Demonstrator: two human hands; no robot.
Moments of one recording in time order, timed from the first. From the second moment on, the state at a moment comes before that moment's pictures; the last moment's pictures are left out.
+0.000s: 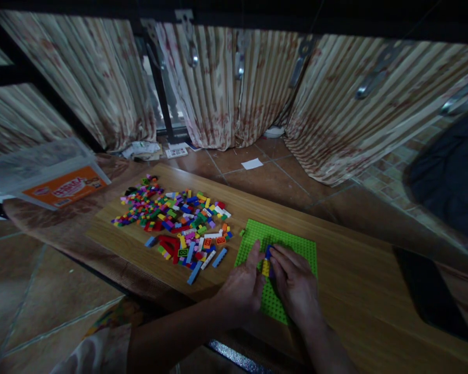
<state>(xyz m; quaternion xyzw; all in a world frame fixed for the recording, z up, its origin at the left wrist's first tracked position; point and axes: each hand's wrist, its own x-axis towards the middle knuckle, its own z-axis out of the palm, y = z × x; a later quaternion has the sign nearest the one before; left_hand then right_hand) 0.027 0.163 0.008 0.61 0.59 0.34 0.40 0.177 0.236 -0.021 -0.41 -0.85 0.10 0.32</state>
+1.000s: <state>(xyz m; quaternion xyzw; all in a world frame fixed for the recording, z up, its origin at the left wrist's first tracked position) 0.018 0.167 0.006 0.57 0.60 0.37 0.43 0.172 0.233 -0.019 -0.44 -0.82 0.16 0.33</state>
